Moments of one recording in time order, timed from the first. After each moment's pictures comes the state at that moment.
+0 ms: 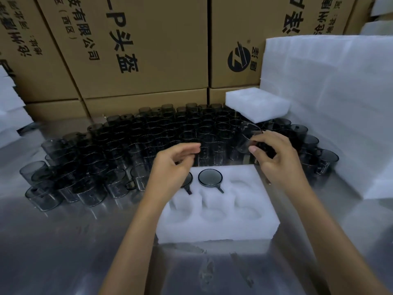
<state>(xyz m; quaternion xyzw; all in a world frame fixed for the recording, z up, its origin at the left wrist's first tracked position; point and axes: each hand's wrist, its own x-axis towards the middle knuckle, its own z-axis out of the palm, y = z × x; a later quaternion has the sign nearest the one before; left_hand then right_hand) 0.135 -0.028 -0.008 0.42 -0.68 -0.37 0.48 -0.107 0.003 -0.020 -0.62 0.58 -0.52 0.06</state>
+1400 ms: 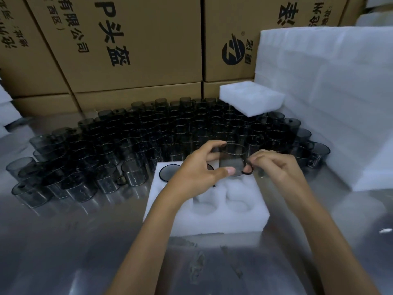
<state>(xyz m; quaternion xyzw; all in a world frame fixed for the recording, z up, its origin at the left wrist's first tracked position) 0.084 -0.019 -0.010 0.39 -0.76 -0.43 0.31 -0.102 0.049 -0.017 -0.58 0.52 -0.56 0.30</state>
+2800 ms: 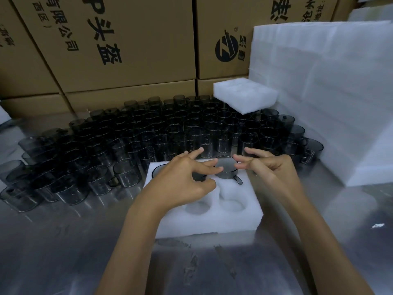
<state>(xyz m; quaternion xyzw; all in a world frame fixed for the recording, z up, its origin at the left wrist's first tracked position) 0.106 -0.009 -0.004 0.38 -0.86 -0.28 0.19 -0.113 0.041 -0.041 -0.56 0.55 -0.56 0.28</state>
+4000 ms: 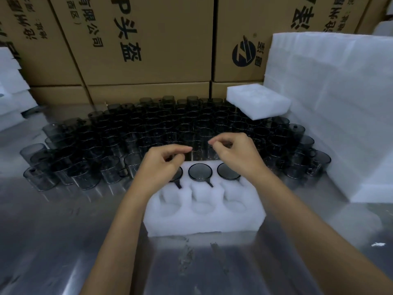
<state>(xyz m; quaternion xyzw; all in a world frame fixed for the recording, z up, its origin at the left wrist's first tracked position) 0.137 -0.020 -0.010 0.48 -0.68 -0.34 0.43 -0.068 -0.026 -0.004 -0.64 0.59 -0.44 0.21</state>
